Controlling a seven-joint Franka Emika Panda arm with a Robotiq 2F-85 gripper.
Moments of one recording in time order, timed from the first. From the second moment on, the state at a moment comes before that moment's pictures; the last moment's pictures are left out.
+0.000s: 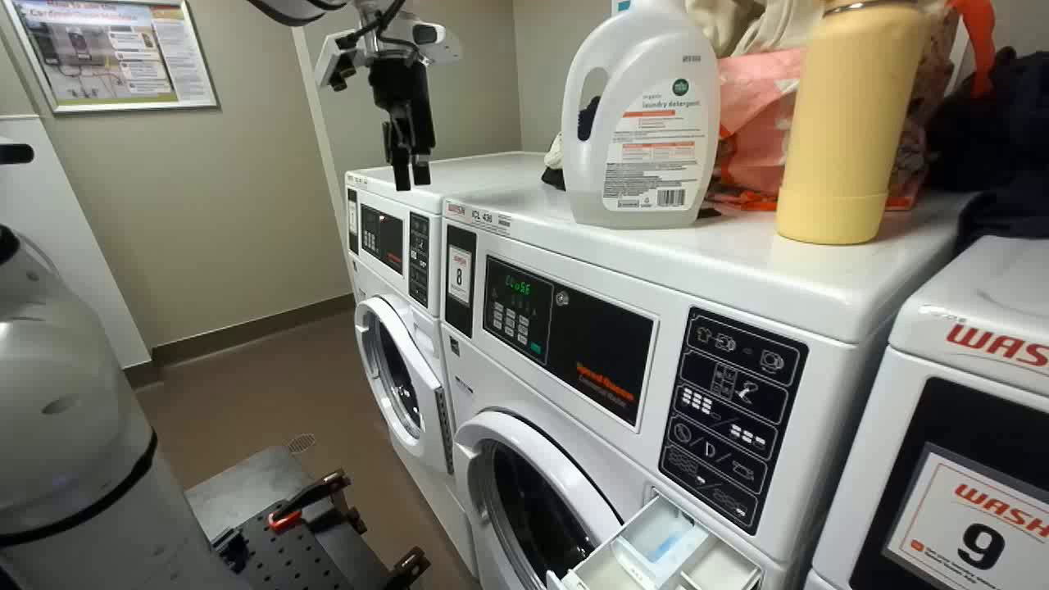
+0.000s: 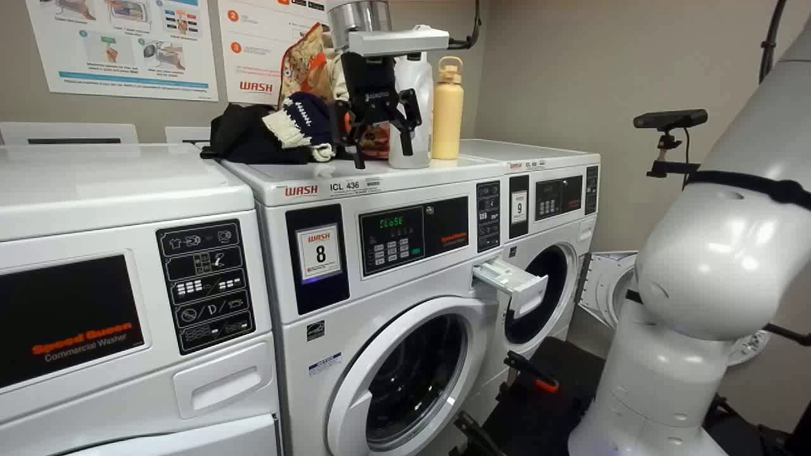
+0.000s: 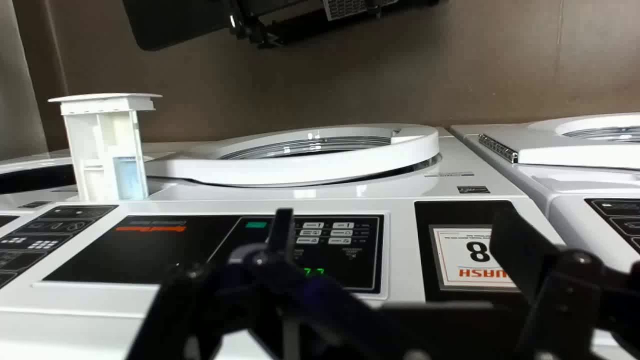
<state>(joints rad) -0.01 -0.29 0.23 -2.04 -0.06 1.60 0.48</state>
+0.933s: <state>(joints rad) -0.12 -0.30 -0.03 -2.23 0.04 1.70 0.54</state>
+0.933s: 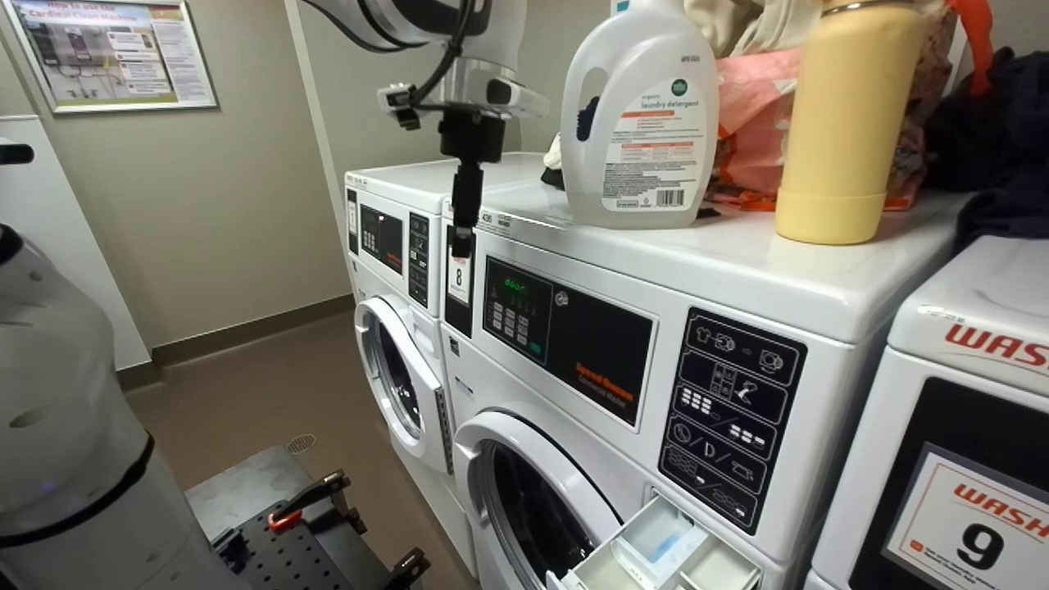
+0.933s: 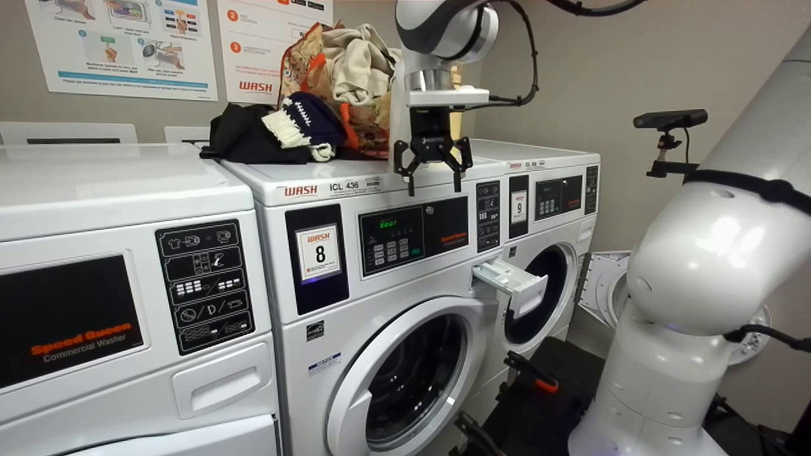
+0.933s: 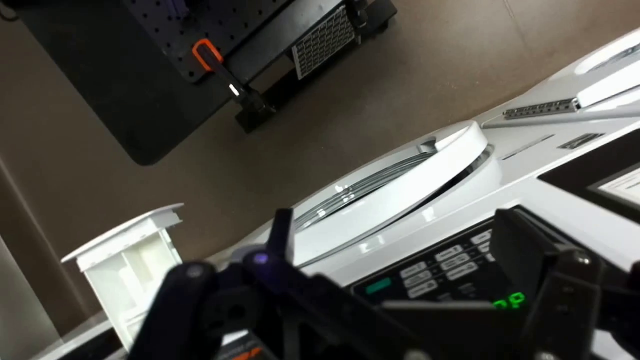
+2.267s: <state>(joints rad) -0.51 -0.31 -0.26 -2.66 -0.10 2.16 1.07</state>
